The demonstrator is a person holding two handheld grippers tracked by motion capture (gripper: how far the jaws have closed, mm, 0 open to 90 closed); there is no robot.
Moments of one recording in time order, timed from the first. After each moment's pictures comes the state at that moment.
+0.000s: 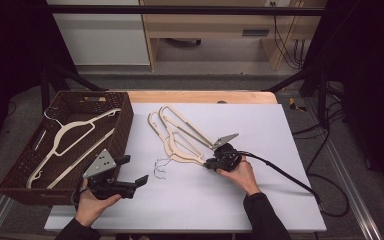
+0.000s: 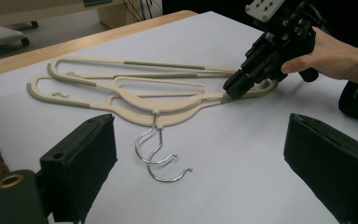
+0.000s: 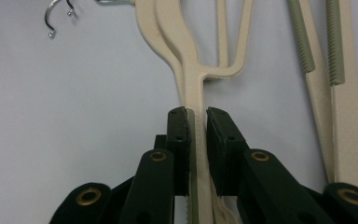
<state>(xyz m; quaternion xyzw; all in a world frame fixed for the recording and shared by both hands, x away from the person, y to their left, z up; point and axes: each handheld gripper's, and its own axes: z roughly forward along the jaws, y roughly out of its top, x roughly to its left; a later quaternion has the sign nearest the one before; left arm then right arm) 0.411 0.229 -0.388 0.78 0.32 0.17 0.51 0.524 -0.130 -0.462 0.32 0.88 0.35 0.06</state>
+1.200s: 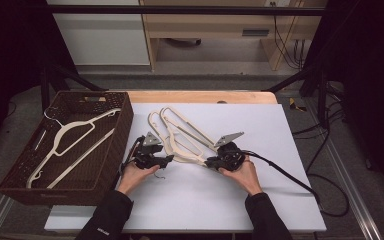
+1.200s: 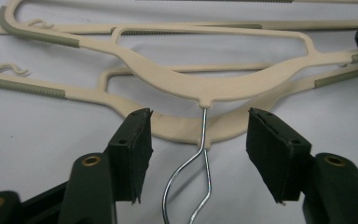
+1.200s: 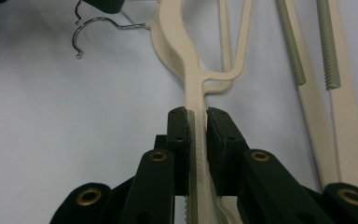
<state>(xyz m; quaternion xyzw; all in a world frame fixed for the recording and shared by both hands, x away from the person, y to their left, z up) 0.526 0.155 -0.457 0.84 0.35 0.15 0.39 0.516 -0.136 -0.446 0.32 0.87 0.37 0.06</state>
